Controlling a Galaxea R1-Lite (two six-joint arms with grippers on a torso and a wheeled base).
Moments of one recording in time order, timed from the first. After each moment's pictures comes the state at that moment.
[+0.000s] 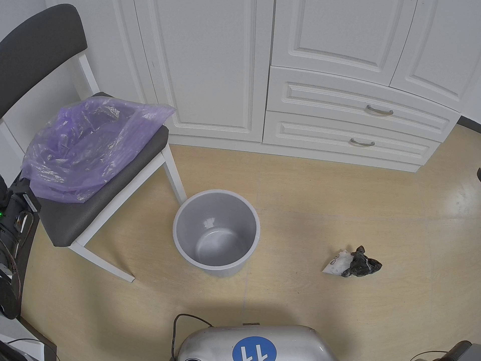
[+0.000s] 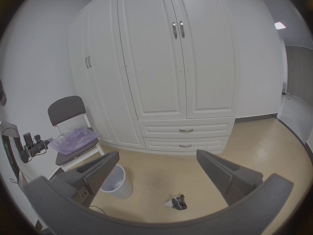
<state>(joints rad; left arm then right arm) 0.28 1.47 -0.18 -1.52 -0.07 0.00 0.09 0.71 -0.60 -0.19 0.04 0.08</state>
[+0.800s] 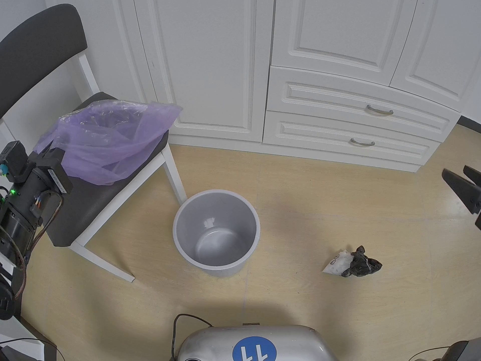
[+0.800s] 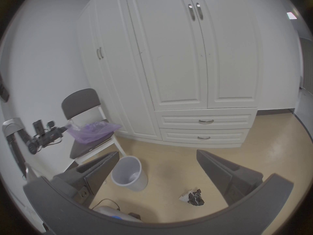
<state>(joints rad) -0.22 1.31 -0.38 -1.20 0.14 0.04 0.44 0.88 -0.60 -0.30 -0.17 0.11</state>
